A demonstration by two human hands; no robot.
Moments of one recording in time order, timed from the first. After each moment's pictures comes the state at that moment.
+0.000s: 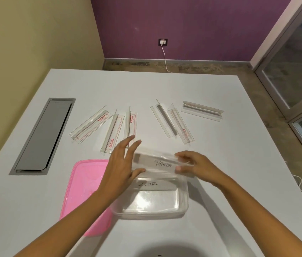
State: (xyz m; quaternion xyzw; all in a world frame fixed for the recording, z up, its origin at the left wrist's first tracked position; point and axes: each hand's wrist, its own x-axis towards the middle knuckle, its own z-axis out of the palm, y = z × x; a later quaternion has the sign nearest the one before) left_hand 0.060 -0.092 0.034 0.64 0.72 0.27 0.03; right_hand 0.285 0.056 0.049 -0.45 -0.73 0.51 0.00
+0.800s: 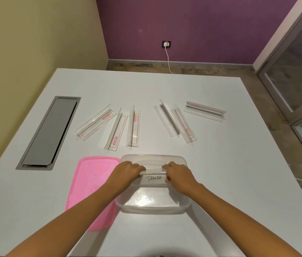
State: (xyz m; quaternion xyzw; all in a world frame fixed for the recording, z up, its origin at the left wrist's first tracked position) left_hand 0.052 -0.095 -0.002 0.74 0.67 0.01 0.06; right_hand 0.243 0.011 -0.014 -0.33 -0.93 0.14 -0.13
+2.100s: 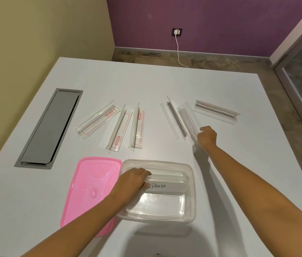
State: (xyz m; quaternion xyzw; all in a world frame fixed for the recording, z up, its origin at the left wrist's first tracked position) left_hand 0.063 -0.088 -0.026 0.65 0.73 0.10 0.19; right_hand 0.215 0.186 -0.028 -0.70 -0.62 0.33 0.11
